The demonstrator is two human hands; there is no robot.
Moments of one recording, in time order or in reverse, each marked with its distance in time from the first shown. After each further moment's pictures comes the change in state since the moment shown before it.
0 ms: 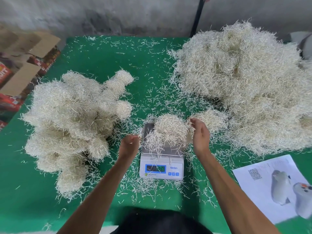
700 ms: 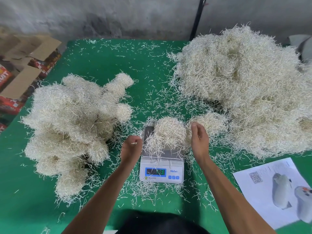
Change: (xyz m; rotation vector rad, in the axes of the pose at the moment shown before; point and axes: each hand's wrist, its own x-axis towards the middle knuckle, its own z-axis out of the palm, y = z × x) left_hand 0.007 -0.004 0.011 0.022 0.090 -0.016; right_hand -0.005 -0.002 0.000 -0.049 0.004 -0.006
